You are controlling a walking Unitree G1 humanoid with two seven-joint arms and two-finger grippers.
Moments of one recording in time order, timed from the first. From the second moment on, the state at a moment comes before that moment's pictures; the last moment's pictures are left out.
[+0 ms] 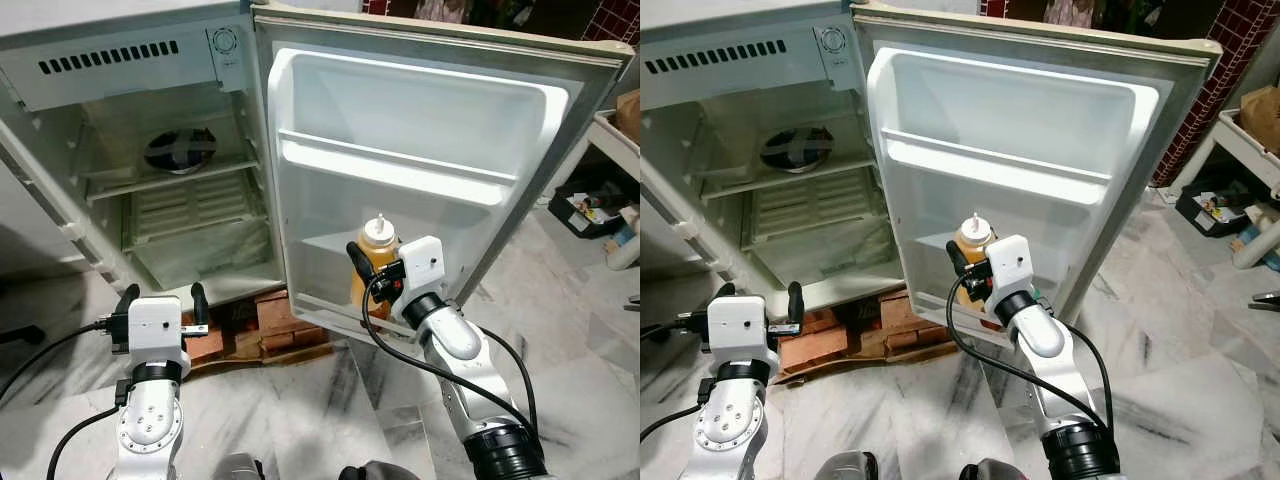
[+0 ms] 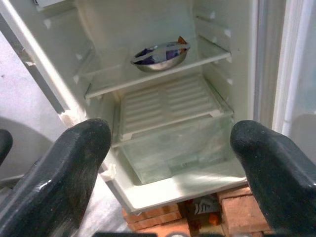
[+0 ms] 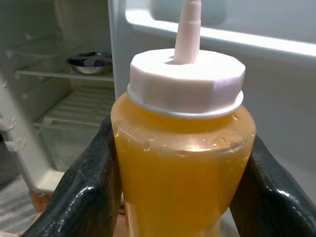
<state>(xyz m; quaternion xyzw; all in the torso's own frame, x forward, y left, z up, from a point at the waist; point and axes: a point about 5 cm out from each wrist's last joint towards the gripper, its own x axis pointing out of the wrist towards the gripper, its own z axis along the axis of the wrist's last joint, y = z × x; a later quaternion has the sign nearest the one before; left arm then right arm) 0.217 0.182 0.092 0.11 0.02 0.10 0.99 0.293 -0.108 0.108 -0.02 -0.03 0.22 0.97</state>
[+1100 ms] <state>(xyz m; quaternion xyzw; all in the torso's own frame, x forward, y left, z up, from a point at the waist) 0.205 0.180 0.094 0.10 0.01 0.12 0.99 0.290 -0.101 0.106 0.01 -0.02 0.23 0.97</state>
